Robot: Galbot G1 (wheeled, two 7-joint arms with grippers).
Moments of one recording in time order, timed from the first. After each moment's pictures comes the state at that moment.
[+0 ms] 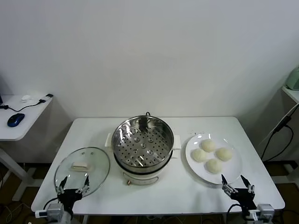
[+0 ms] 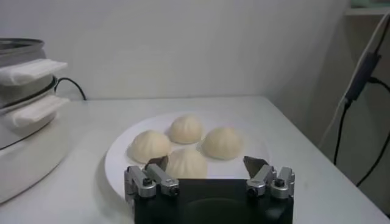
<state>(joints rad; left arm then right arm) 1.67 -1.41 -0.70 -2.00 -0.12 0.25 -0.04 -1.60 1.11 0.69 1.94 0.42 -0.21 0.05</state>
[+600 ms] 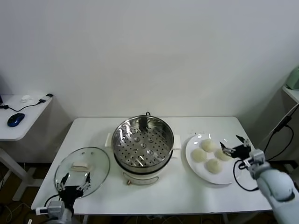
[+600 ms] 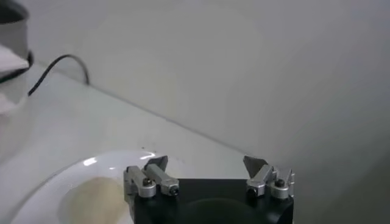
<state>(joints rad) 1.65 -1.40 -0.69 -2.00 -0.13 0.25 -0.04 -0.91 0.66 0.28 1.56 0.23 -0.29 -0.42</state>
